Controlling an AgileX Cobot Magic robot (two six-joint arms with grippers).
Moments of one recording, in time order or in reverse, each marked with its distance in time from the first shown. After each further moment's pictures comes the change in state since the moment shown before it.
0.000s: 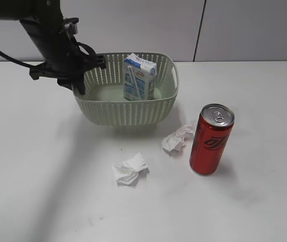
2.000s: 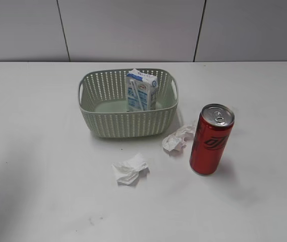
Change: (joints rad) left arm 0.280 -0.591 0.381 0.081 0.362 0.379; right arm 0.000 0.000 0.000 0.001 0.000 0.000
